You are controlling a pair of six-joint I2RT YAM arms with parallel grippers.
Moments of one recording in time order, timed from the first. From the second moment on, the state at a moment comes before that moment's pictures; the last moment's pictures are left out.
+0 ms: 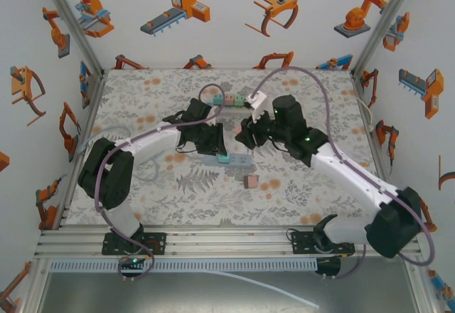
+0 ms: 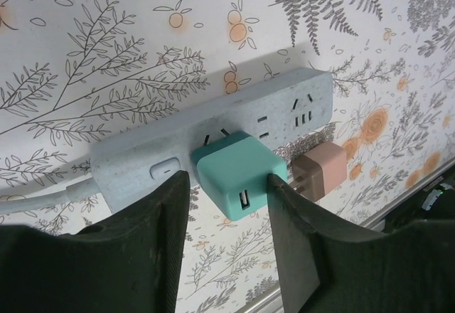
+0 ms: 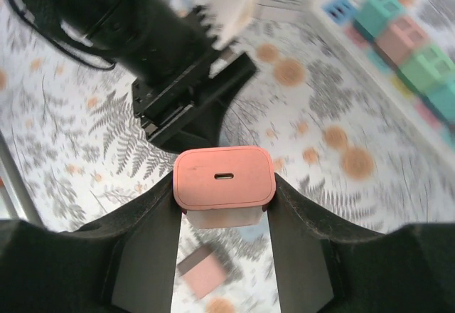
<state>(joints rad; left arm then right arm) -0.66 1.74 1.18 -0.42 0.25 -0.49 0.63 1.24 1.03 -0.24 -0.32 -0.04</state>
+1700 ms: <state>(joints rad) -0.75 0.98 0.91 -0.39 0.20 -0.19 0.59 1.49 0.78 -0.50 -0.08 0.76</state>
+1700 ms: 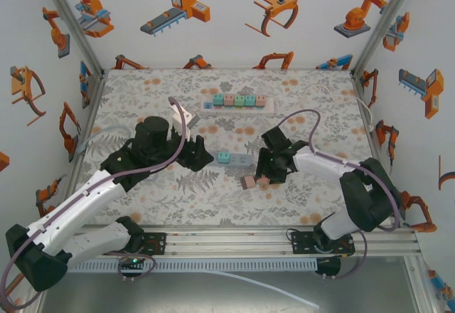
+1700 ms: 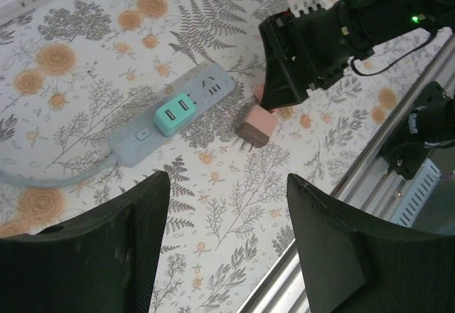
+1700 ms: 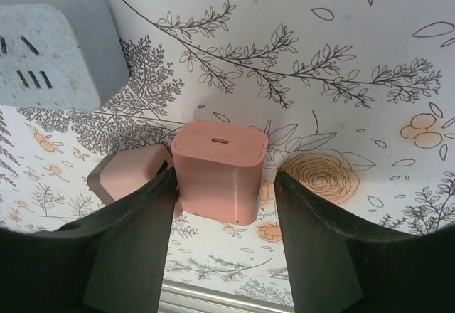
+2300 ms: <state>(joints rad) -0.63 1.08 0.91 -0.46 -0.03 -0.36 0.59 1.05 0.86 -0.49 0.06 0.33</state>
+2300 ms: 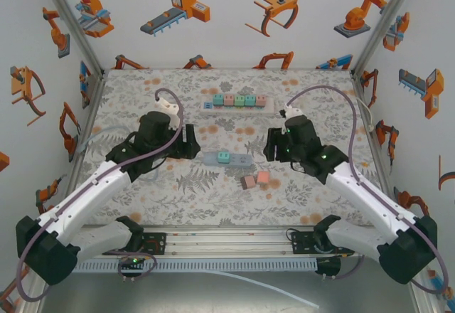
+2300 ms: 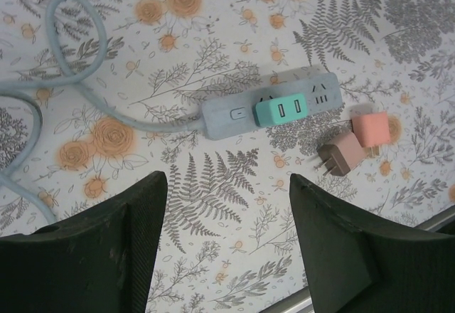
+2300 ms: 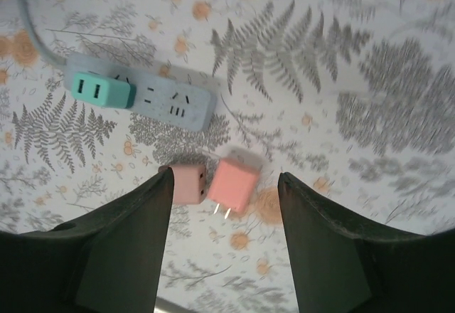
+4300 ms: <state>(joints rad) -0.46 1.81 1.07 -0.34 0.41 -0.35 0.66 1.82 1.10 -0.12 -0.75 -0.72</state>
